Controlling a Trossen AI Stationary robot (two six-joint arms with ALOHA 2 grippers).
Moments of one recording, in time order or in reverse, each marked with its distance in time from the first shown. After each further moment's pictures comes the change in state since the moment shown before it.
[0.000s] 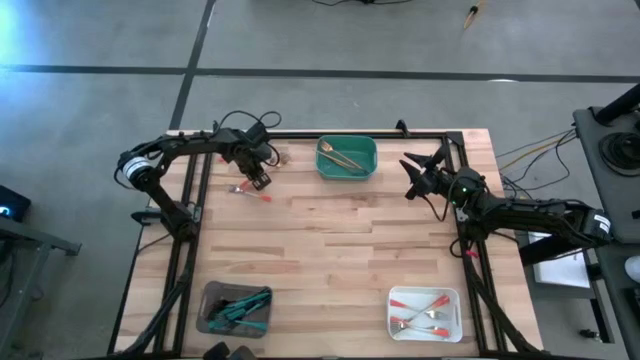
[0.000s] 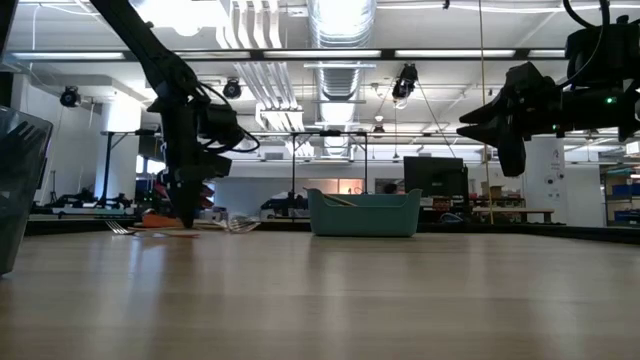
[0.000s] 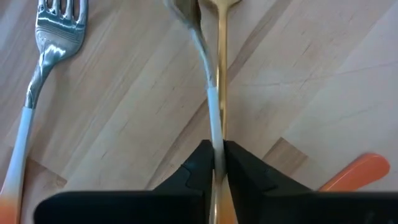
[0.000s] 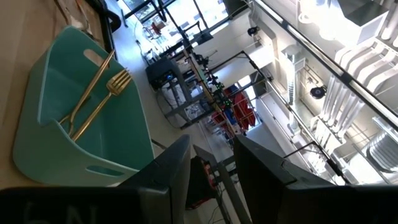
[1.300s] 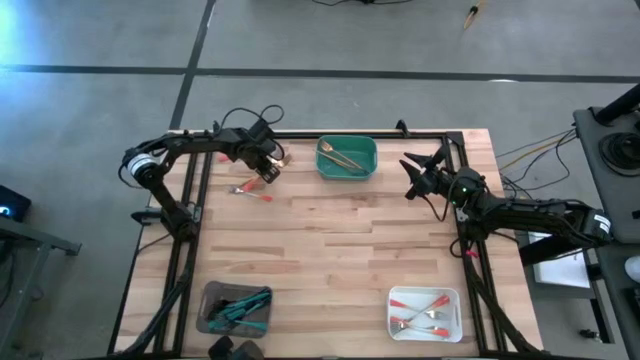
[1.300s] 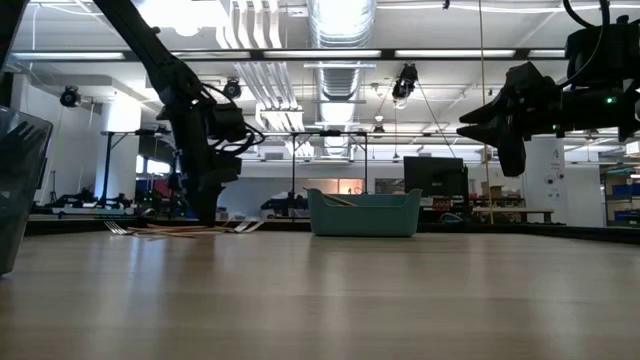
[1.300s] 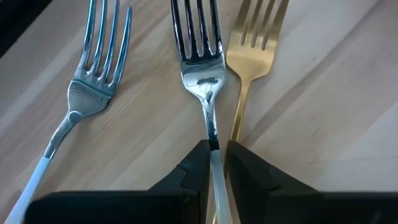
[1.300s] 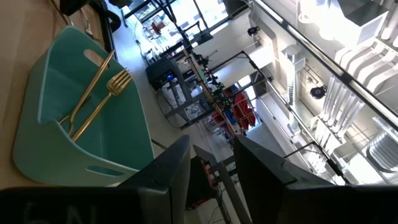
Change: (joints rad) left arm -0.001 0.072 0.005 0.168 -0.027 -0.135; right arm 0.000 0.000 0.000 0.000 0.000 0.000
